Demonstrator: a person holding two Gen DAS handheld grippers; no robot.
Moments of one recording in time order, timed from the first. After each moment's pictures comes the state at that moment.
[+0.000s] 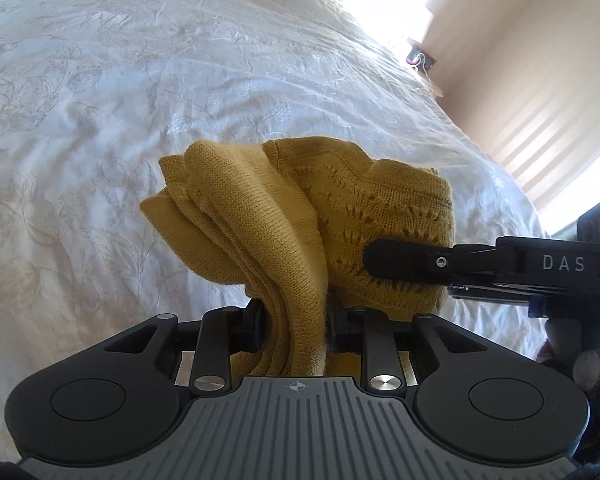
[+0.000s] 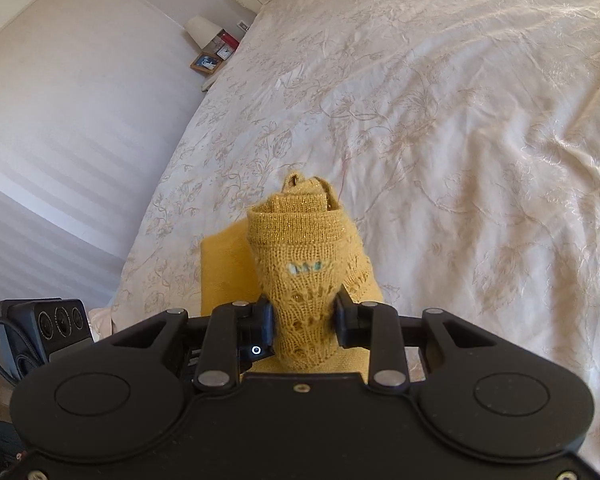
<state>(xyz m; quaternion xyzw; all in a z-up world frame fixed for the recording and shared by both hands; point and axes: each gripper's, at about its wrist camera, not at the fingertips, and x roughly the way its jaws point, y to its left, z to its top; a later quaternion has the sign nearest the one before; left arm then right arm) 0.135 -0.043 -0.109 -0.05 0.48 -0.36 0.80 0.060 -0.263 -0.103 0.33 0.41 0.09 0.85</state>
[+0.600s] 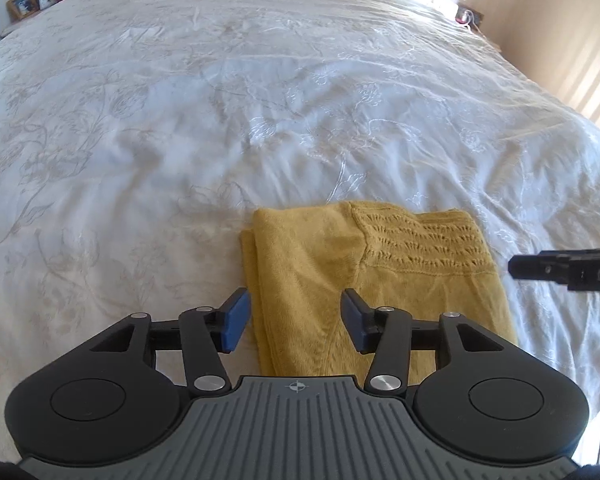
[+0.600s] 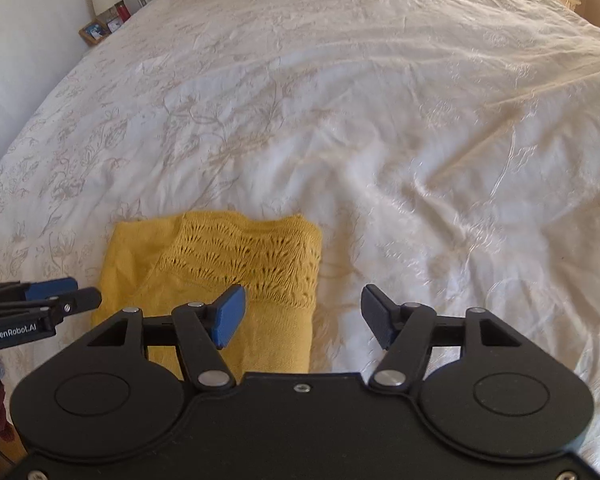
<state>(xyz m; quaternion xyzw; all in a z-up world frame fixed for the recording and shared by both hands) 0.194 -0.057 -0.156 0.08 0.48 -0.28 0.83 0.088 -0.275 -0.161 0.18 0.48 -0.09 0.85</state>
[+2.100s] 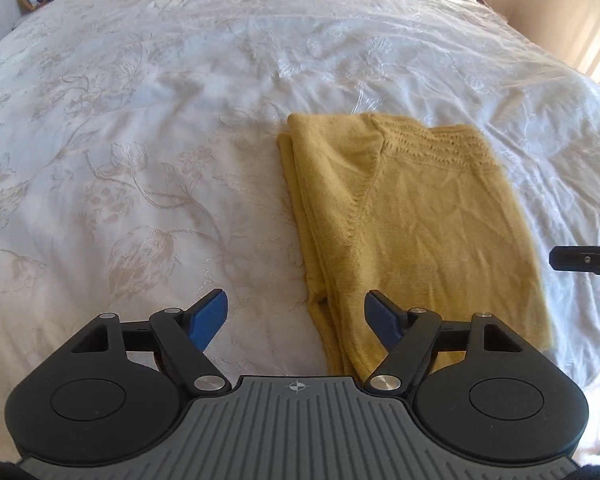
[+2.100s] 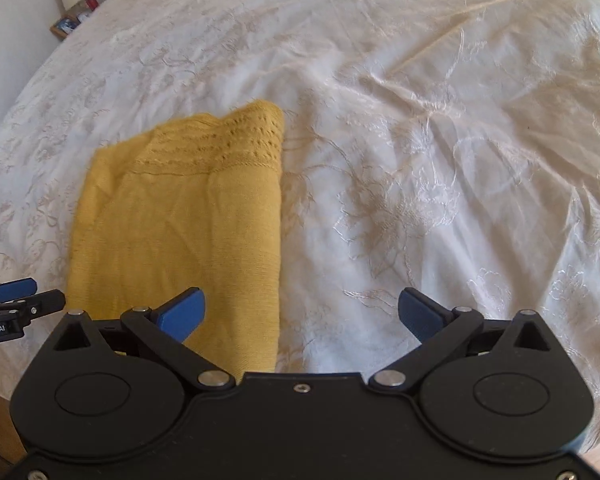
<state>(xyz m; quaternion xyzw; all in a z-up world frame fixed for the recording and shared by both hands) 0.128 0.006 -0.158 0.11 0.49 -0.26 0.82 -0.002 -0.253 -0.174 0.20 0.48 -0.12 0.85</state>
